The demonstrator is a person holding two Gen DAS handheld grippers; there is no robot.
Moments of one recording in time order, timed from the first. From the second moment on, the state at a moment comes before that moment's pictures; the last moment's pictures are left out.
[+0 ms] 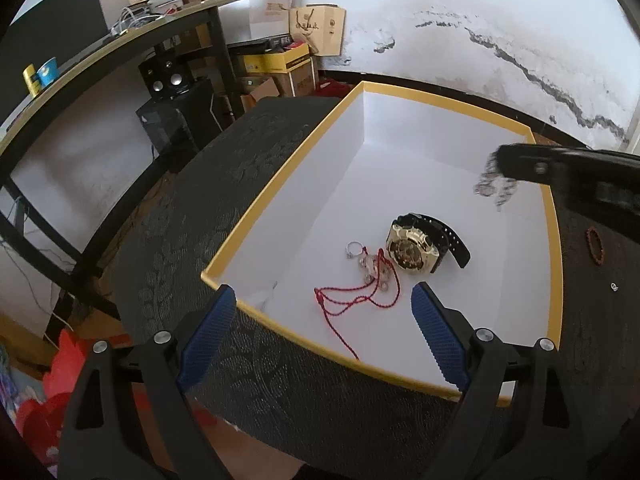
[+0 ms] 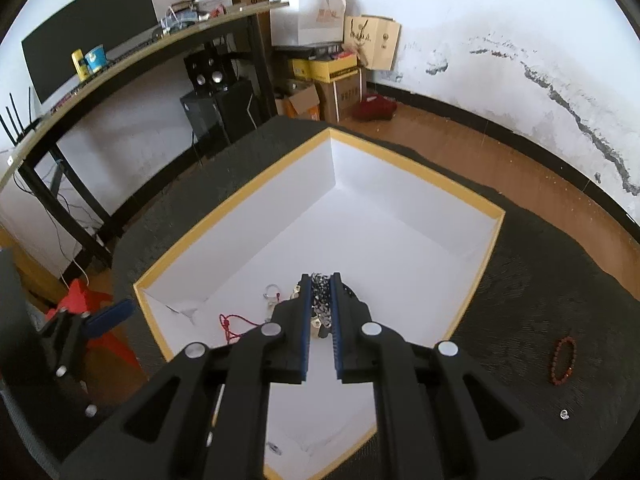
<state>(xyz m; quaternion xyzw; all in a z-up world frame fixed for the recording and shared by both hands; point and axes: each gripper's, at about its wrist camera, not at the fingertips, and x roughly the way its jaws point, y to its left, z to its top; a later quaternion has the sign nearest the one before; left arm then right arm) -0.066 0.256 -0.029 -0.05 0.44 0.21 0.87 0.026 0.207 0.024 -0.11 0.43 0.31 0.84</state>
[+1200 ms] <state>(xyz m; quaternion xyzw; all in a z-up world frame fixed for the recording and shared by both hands) -0.073 0.257 -0.050 -0.09 0.43 0.20 0.87 0.069 0.252 -0.051 -0.18 0.49 0.30 0.80</state>
